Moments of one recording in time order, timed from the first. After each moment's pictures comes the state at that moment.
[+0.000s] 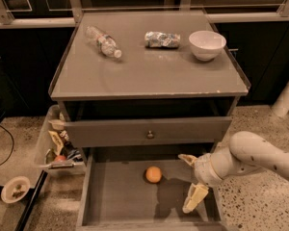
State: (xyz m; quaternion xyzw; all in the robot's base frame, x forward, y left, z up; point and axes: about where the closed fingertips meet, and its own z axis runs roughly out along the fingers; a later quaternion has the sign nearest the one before) arm 0.449 -0.148 0.546 -0.62 0.70 0.25 0.26
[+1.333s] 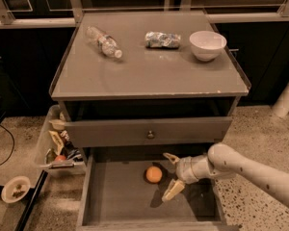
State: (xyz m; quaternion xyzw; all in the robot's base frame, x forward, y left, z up) arm 0.526 -0.100 0.436 -0.59 0.67 0.28 0.34
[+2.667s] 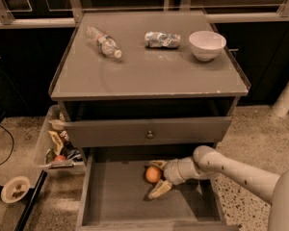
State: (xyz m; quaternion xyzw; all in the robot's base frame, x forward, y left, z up) arm 0.539 -0.055 0.387 -0.60 0.65 0.31 0.34
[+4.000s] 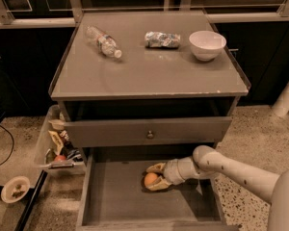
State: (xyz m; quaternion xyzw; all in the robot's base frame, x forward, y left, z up) arm 0.539 -0.055 0.387 -0.60 0.65 0.31 0.34
